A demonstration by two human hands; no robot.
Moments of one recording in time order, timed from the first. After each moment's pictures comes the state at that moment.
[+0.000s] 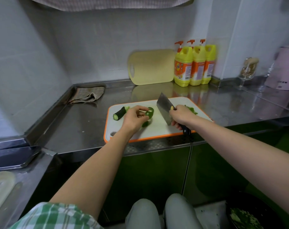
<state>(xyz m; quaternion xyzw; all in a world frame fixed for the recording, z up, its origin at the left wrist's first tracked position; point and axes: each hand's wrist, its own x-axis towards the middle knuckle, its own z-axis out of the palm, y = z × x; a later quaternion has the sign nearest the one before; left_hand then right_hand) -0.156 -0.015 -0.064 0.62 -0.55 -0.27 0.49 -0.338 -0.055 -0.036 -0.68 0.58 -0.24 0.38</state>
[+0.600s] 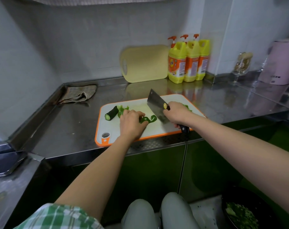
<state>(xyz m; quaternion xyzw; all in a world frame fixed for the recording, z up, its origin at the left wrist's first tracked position) -0.170 -0.032 -0.087 0.71 -0.65 0.03 0.27 -0.342 -0.060 -0.029 -0.76 0.58 -0.18 0.24</state>
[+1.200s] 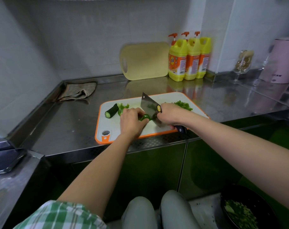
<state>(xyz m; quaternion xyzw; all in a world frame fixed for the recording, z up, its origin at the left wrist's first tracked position) -0.171 -0.032 -0.089 0.71 -0.62 -0.01 0.33 -0.321 -0.043 -0.019 -0.80 0.57 -0.05 0.19</state>
